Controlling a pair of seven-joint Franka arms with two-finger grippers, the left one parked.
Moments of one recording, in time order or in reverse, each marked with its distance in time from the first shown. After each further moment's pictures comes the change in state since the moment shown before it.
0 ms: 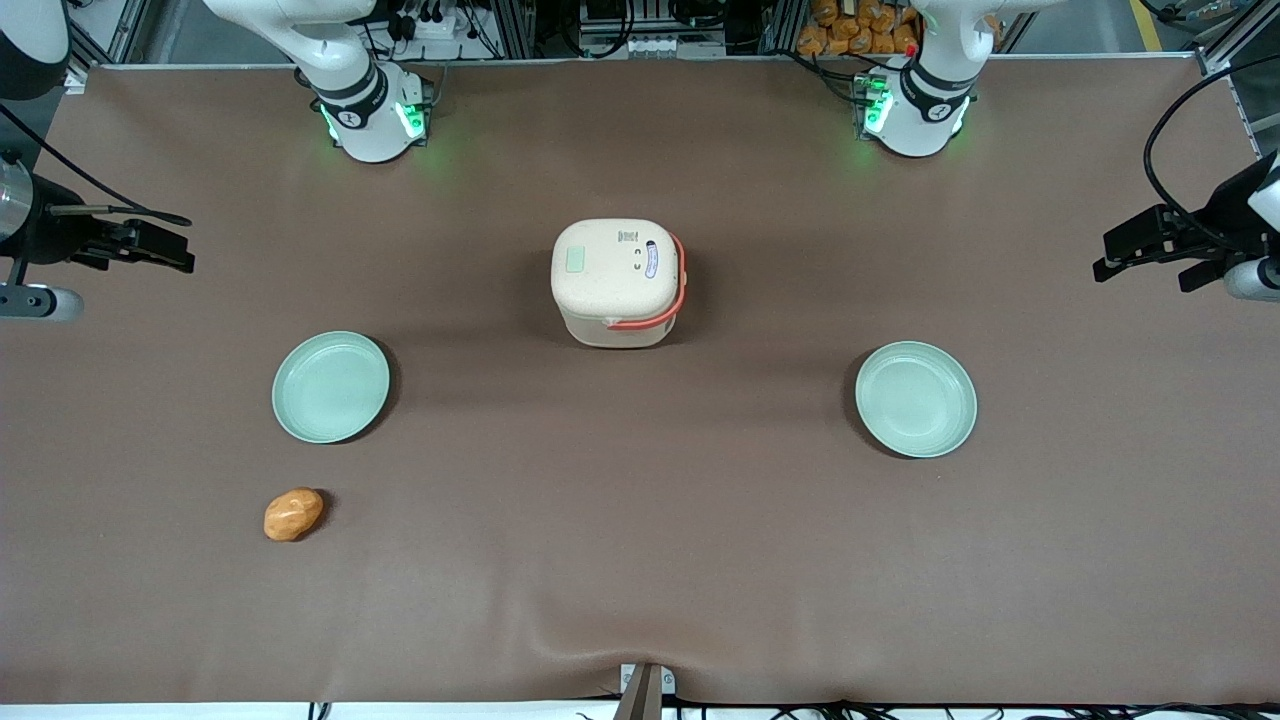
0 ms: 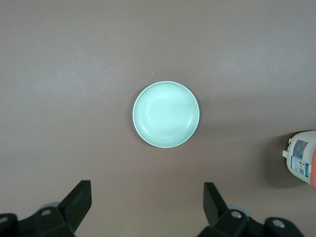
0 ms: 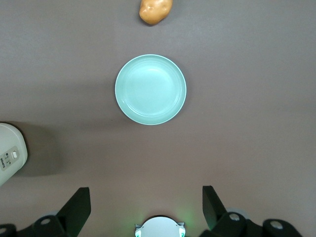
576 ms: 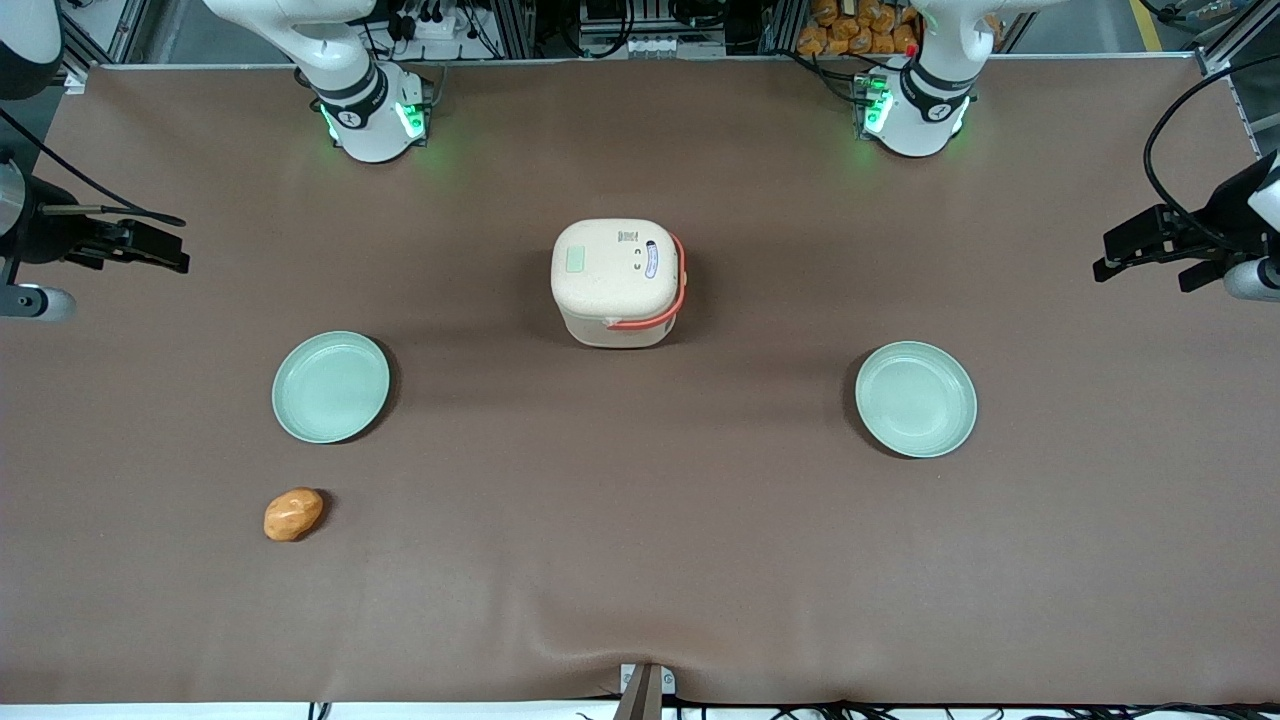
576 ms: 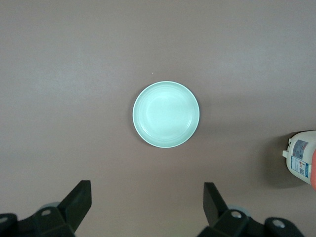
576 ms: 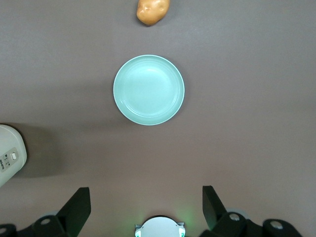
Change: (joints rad) arm 0.001 0.000 -0.009 0.001 0.000 -0.001 0.000
